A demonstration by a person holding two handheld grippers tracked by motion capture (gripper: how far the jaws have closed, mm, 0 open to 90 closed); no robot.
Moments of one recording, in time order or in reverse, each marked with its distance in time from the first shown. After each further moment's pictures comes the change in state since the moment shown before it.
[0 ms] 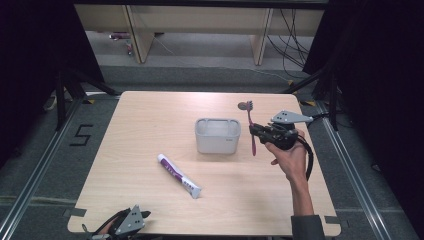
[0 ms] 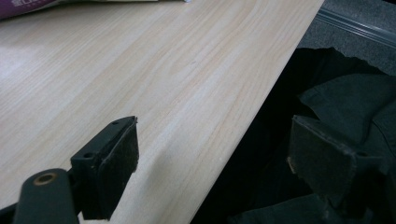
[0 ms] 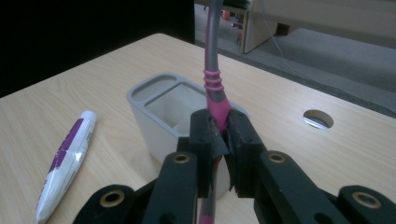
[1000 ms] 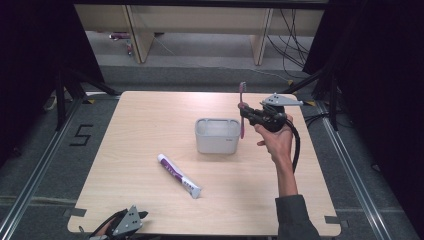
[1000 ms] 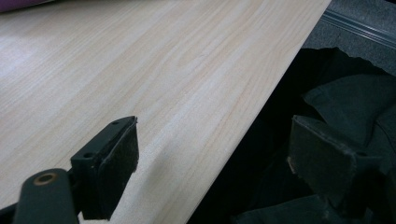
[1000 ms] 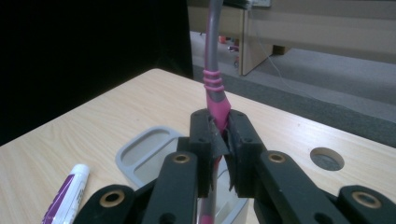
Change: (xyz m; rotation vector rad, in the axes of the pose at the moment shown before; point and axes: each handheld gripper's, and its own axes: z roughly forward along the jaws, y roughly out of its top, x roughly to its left) left arm 0.000 -0.003 -0.002 -0.005 0.005 -0.017; right arm -0.008 0.033 0.036 -0.099 -0.009 0.056
